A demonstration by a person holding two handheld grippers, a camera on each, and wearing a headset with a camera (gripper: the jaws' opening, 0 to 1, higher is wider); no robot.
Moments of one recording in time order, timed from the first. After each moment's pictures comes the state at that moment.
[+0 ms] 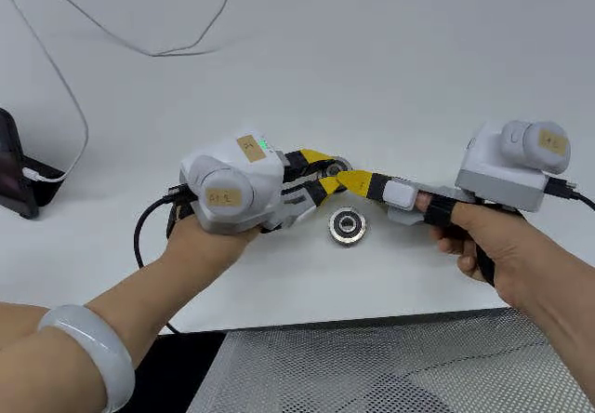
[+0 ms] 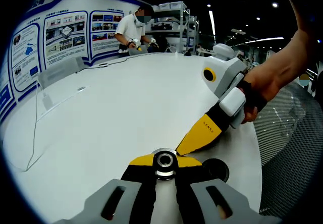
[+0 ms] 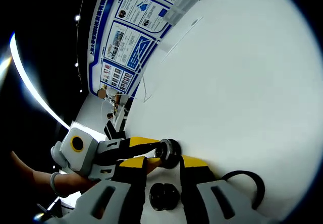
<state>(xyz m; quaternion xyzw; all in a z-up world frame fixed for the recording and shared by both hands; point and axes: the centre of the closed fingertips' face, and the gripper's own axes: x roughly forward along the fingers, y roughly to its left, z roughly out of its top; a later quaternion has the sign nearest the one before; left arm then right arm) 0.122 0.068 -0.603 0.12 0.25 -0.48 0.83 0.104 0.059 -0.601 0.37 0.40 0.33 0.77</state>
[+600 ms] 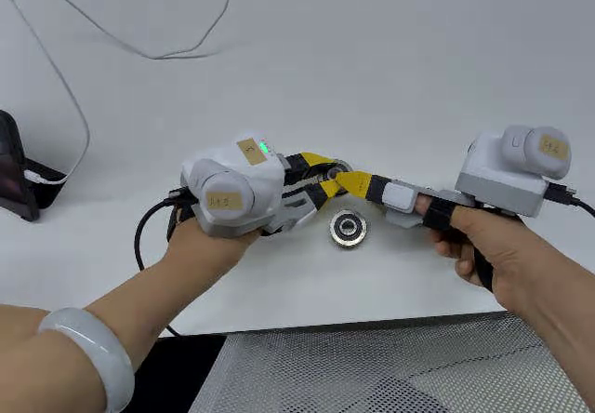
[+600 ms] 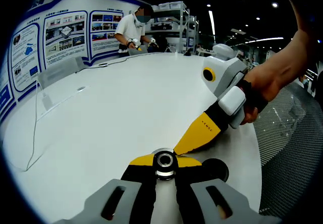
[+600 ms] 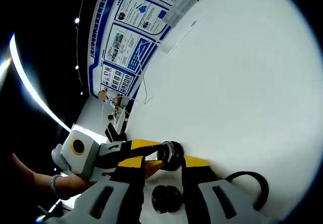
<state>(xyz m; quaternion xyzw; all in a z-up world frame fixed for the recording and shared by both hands) 0.120 0.068 -0.604 0.12 0.25 -0.48 0.83 0.108 0.063 -0.601 0.38 0.40 0.33 0.77</state>
